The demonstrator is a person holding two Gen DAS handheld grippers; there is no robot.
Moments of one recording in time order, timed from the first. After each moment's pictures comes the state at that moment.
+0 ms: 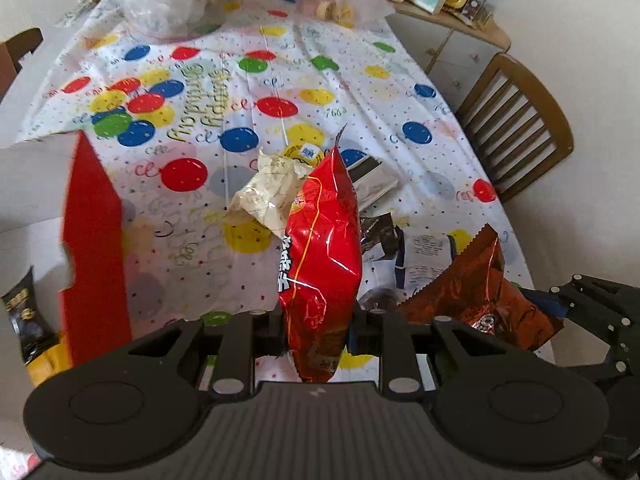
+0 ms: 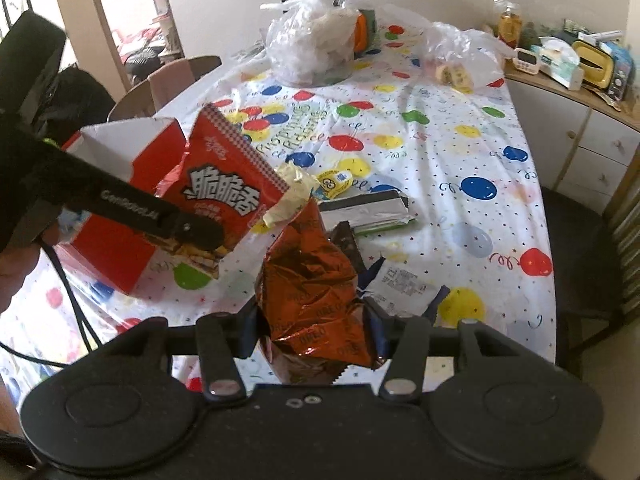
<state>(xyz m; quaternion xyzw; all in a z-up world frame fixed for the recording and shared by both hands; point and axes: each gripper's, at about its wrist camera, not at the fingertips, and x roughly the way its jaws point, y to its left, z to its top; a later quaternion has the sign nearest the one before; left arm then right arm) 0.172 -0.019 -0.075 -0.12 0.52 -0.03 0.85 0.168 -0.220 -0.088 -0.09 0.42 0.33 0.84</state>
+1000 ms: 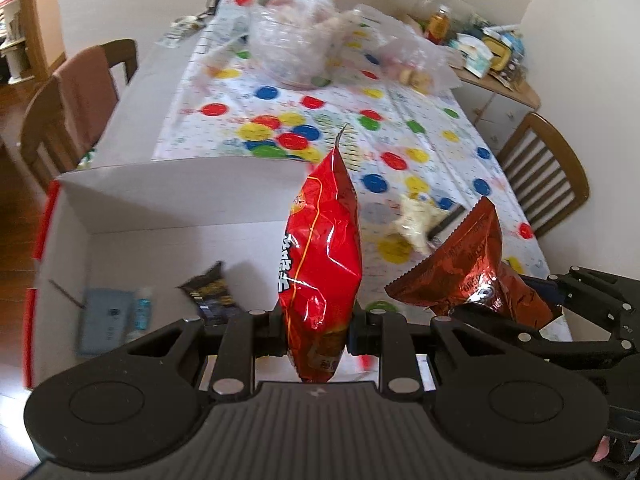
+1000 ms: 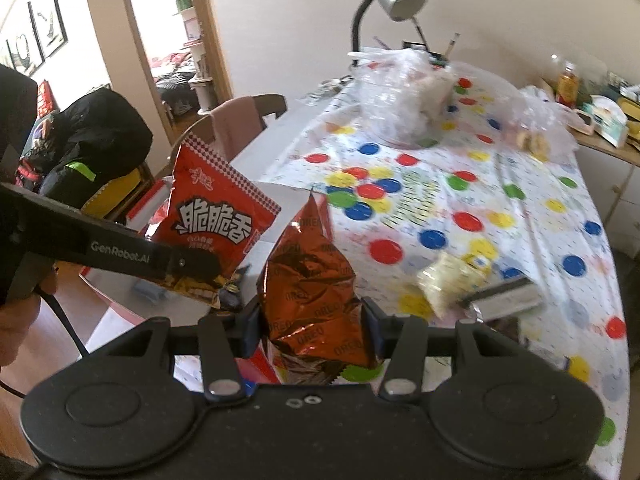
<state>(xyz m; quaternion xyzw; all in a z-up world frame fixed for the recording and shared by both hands) 0.079 0.143 -0.016 -0.13 0.47 0.02 0.87 0.110 -0.057 -0.029 -0.08 0.38 0.36 0.85</state>
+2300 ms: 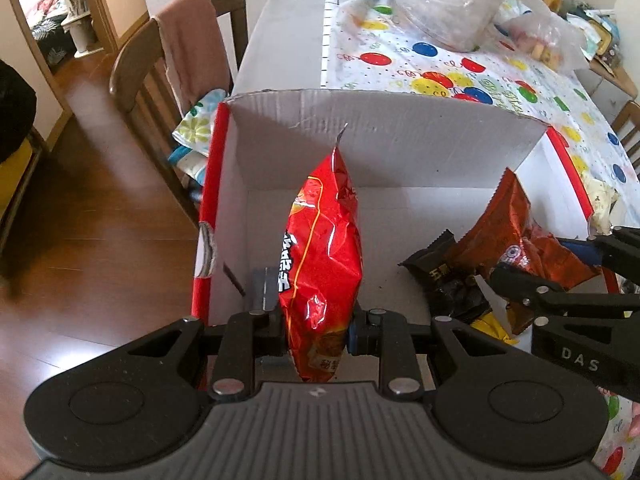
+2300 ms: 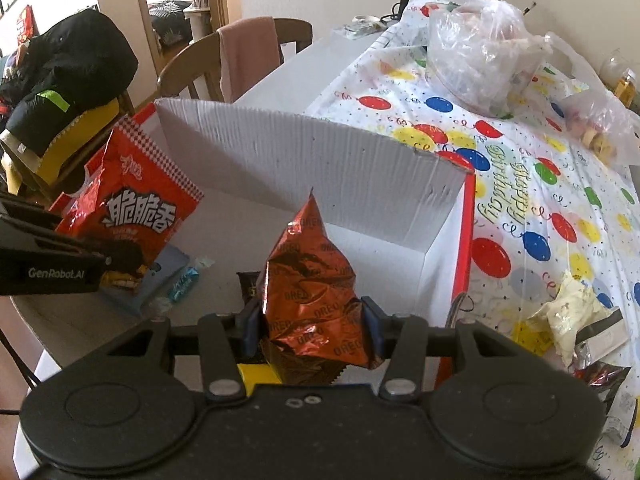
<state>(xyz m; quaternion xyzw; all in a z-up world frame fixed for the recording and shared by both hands) 0.069 0.279 -0.098 -0.10 0.52 0.12 0.84 0.123 0.112 -0.114 -0.17 0.43 0.32 0.82</state>
